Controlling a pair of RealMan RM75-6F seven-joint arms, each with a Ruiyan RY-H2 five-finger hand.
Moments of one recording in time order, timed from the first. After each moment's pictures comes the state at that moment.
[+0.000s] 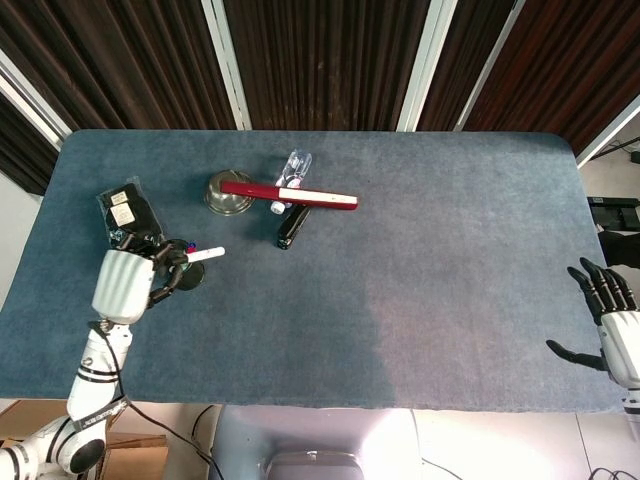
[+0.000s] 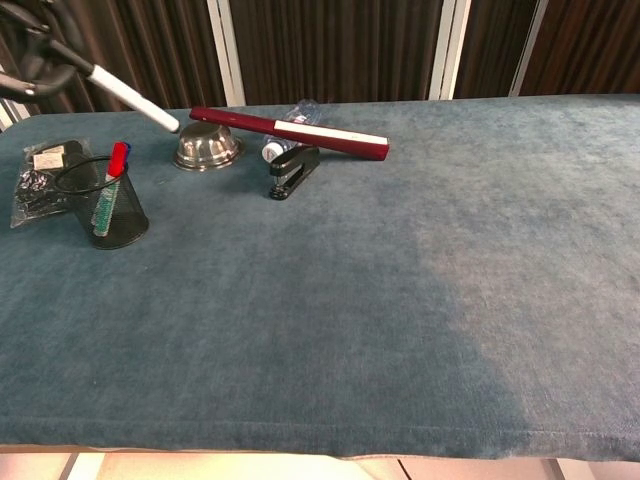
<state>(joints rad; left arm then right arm) -0.52 -1.41 -0.25 -1.57 1.50 1.42 0.24 0.10 -1.05 0.06 -1.47 -1.57 1.52 0.28</state>
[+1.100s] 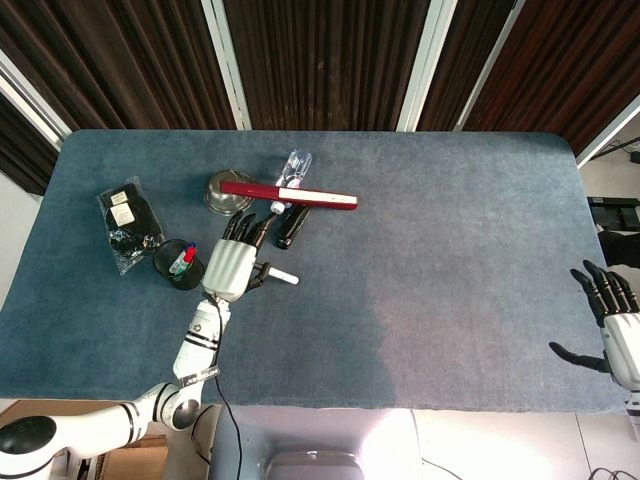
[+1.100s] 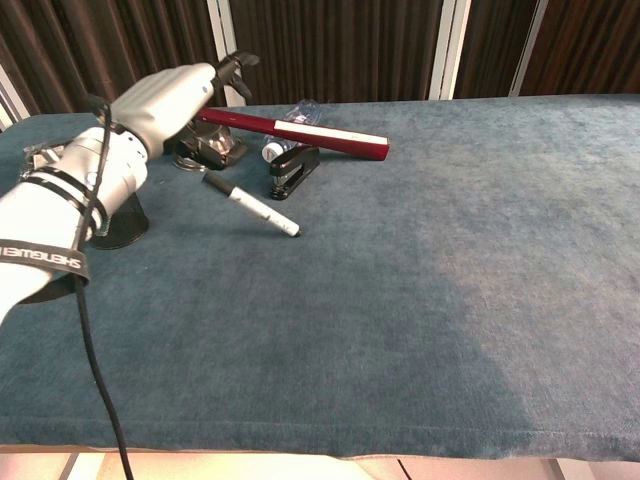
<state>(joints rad) -0.76 -1.79 -0.34 -1.25 1.27 1.19 0.34 0.09 -1.05 0.06 -1.46 -1.56 1.52 0.29</state>
